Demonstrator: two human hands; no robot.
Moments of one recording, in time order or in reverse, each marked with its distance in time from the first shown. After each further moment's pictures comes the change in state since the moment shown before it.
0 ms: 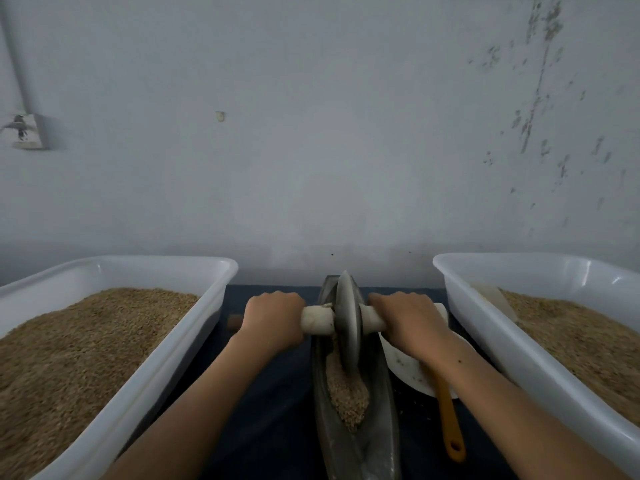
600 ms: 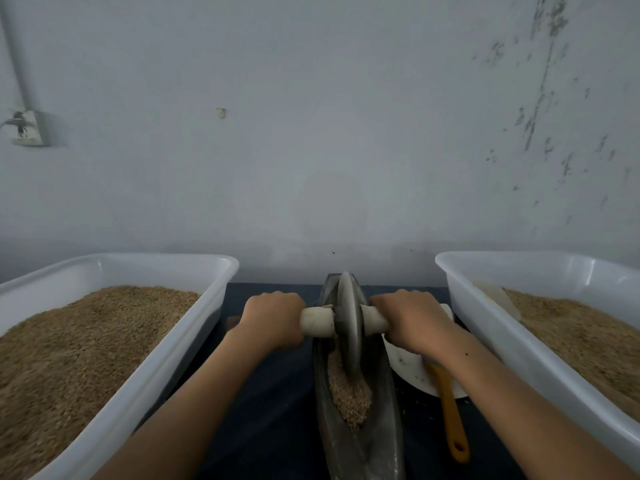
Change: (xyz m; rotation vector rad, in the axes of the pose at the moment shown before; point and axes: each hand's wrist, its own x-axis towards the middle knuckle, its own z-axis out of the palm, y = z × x) left_hand 0.001 -0.005 -0.002 -0.041 -0.089 0.029; right_hand 0.003 0.003 -0.003 -0.003 -0.087 -0.031
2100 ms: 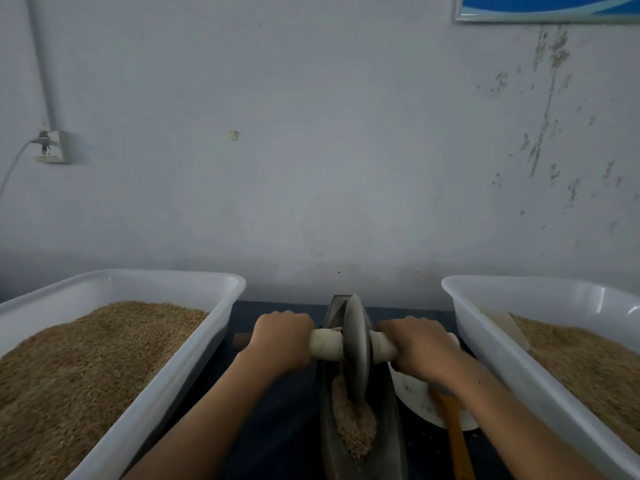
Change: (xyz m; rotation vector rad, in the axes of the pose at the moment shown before) left_hand 0.000 0.005 -0.003 0.037 0.017 0.025; right_hand 0.000 0.004 0.000 0.104 -0.075 0.029
